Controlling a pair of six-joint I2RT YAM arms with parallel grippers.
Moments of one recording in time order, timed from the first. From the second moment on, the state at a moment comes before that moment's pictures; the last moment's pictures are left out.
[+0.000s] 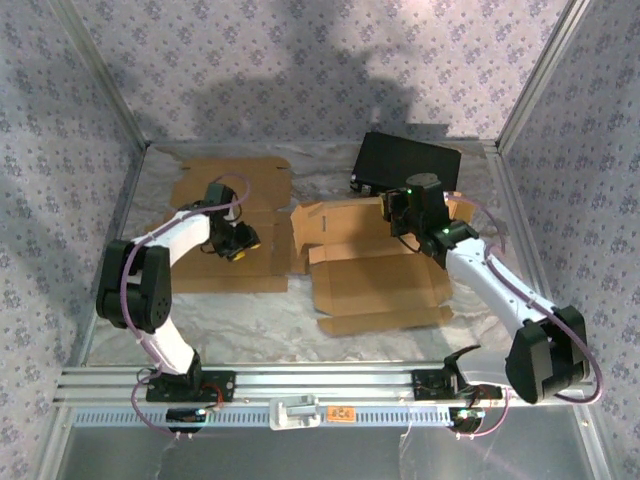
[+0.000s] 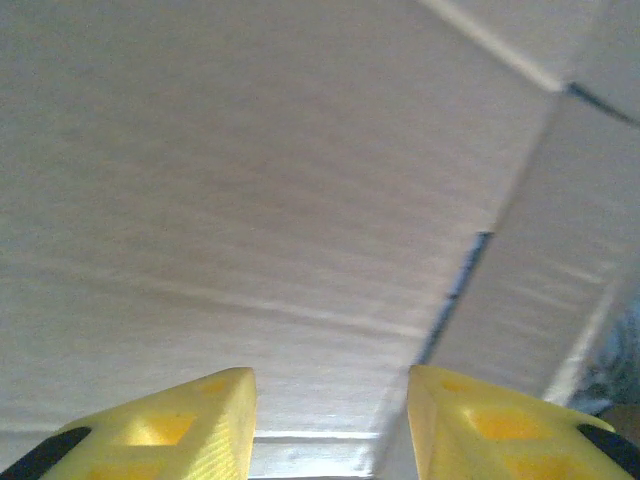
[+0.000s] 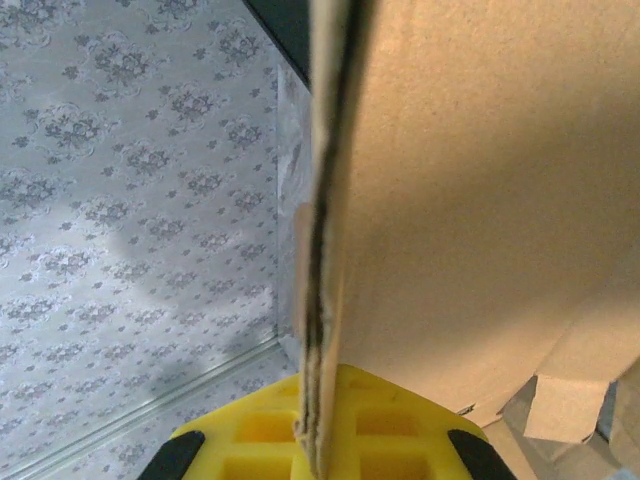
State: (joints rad) left arm -0.22 1.68 1.07 -0.61 0.25 -0.67; right arm 0.39 1.29 0.97 -0.21 -0.03 1.68
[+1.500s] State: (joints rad) left arm -0.47 1.53 0.93 -0.19 0.44 -0.11; right arm 0.31 1.30 0.61 0.35 -0.15 1.56
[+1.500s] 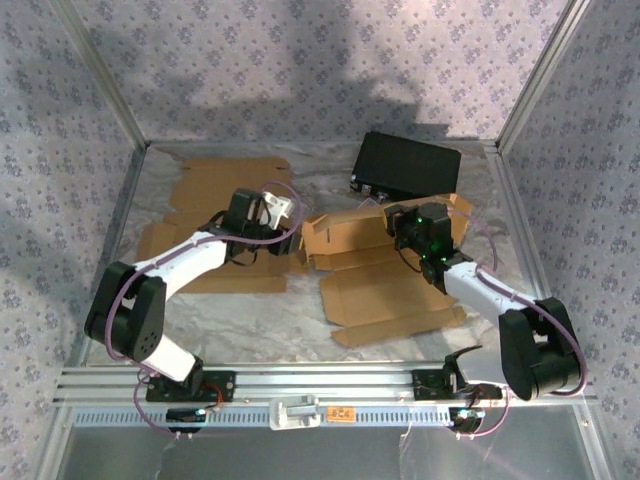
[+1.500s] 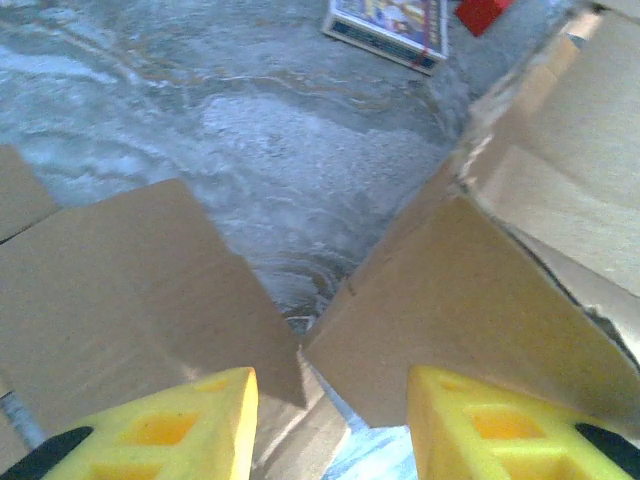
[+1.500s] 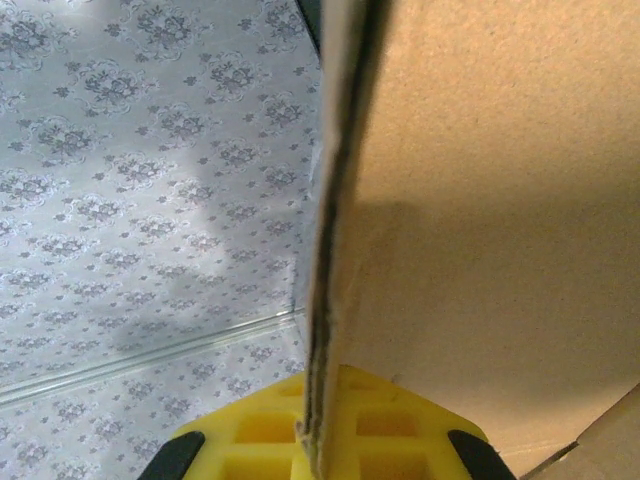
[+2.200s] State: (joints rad) left arm -0.55 1.61 0.93 -0.09 0.51 0.00; right arm 0.29 1.29 0.59 0.39 -0.17 1.56
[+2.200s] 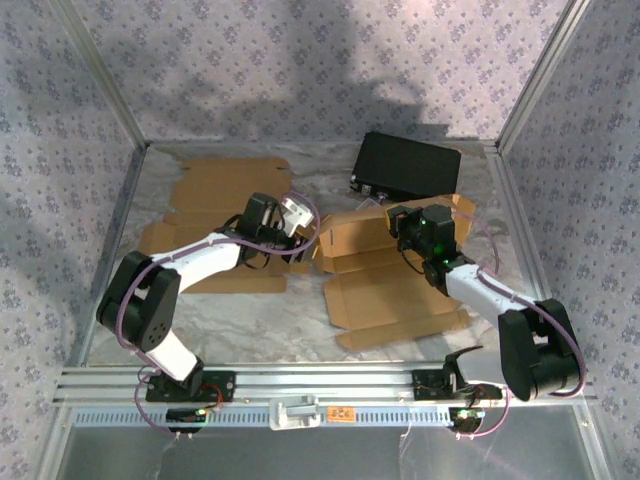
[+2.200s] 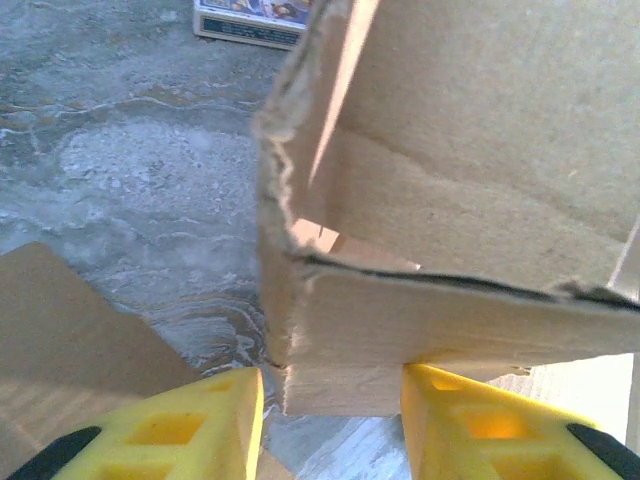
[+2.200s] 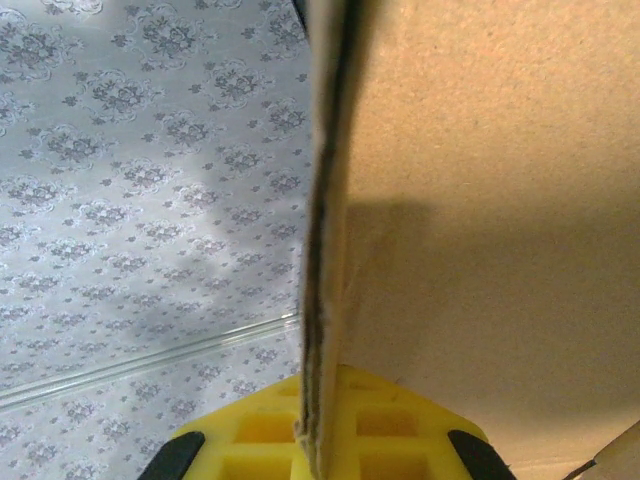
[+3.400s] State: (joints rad) left arm -0.71 1.65 0.98 -0.05 0.30 -0.05; right arm 0.30 1.35 0.58 0.48 -0.17 1.57
